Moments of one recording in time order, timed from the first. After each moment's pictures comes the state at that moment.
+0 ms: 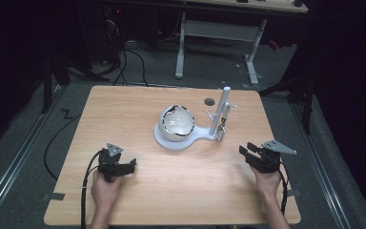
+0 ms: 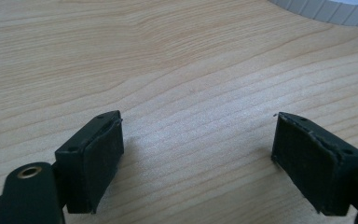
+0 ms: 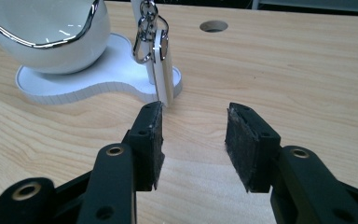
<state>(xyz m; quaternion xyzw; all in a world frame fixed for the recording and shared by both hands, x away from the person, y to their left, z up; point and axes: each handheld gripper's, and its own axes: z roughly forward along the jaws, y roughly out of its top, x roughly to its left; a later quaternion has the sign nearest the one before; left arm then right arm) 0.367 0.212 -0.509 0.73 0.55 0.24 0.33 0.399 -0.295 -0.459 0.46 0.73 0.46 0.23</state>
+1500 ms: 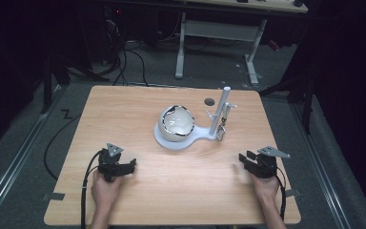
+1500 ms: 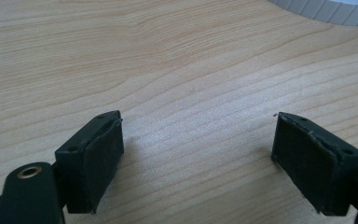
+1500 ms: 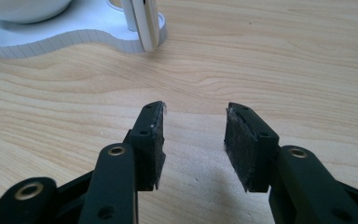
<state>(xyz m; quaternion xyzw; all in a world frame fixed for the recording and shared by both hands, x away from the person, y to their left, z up) 0.367 0.212 -0.509 0.73 0.55 0.24 0.33 0.398 -0.298 -0.491 0.48 0.74 0.41 0.22</state>
